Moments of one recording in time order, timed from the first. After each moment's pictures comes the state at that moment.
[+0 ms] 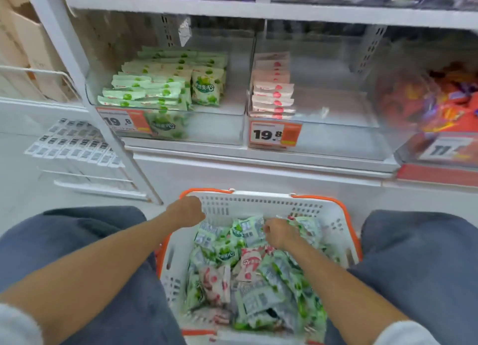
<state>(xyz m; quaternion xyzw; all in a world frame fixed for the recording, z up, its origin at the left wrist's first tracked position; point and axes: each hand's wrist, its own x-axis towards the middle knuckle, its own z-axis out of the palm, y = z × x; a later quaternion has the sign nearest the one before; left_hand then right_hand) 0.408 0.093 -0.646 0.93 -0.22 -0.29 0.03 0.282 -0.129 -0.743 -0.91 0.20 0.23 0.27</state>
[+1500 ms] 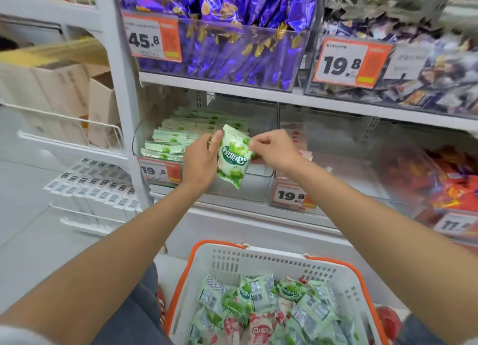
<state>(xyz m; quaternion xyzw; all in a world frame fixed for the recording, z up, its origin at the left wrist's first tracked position) 0.500 0.068 -0.491 0.84 -0.20 0.19 0.47 0.438 -0.092 -0.443 -0.86 0.08 -0.13 0.48</state>
